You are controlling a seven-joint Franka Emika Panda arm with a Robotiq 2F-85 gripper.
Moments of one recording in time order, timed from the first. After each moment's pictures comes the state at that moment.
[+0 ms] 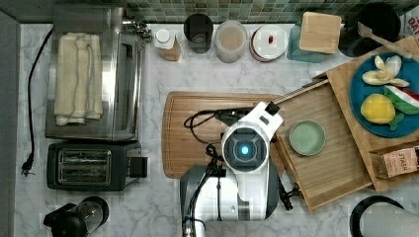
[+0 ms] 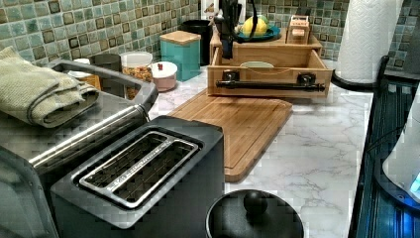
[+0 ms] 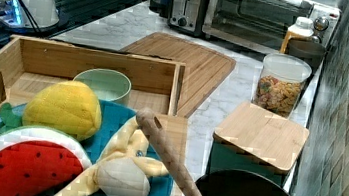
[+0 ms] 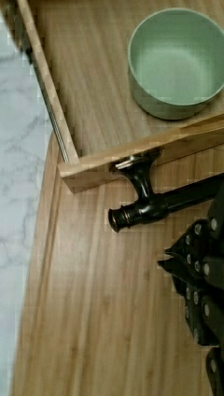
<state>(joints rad) -0.04 -0.16 -0.03 -2.41 -0.16 0.74 -0.86</state>
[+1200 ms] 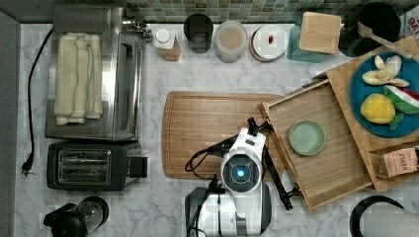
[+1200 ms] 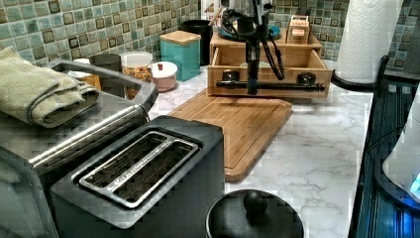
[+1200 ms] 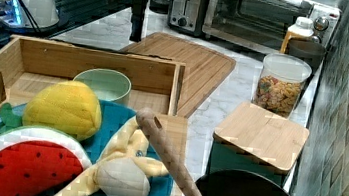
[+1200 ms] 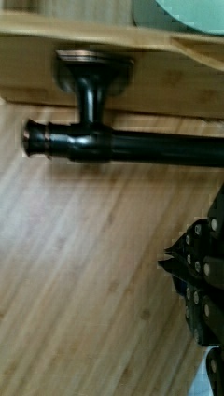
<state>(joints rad) -0.05 -0.16 -0.04 -2.65 -0.19 0.90 -1.15</state>
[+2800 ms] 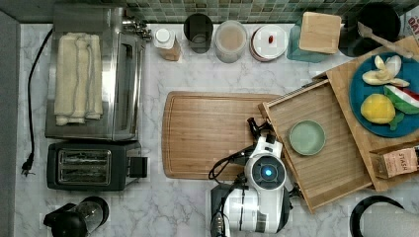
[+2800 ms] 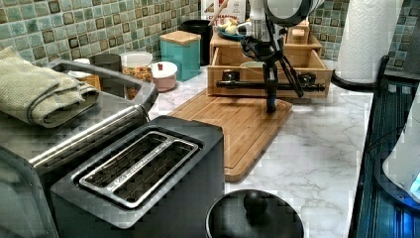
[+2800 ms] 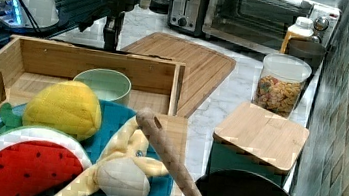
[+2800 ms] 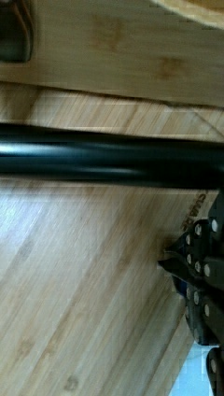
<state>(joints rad) -0.08 -0.02 -0.17 -2.68 -0.18 1.00 -1.34</state>
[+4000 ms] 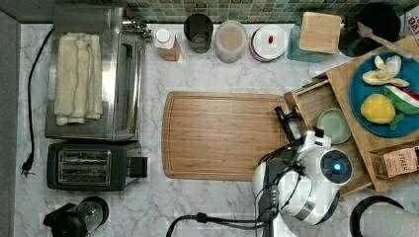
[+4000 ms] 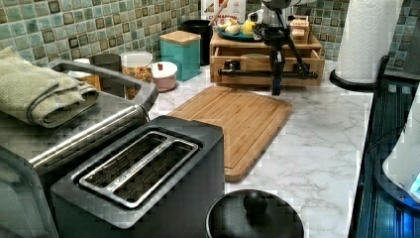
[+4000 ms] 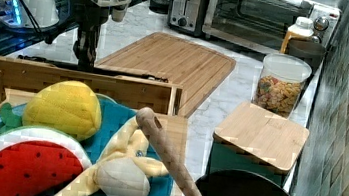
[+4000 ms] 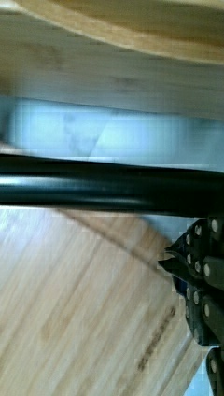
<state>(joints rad) -0.15 0.12 -0.33 -2.47 0.02 0.93 -1.74</state>
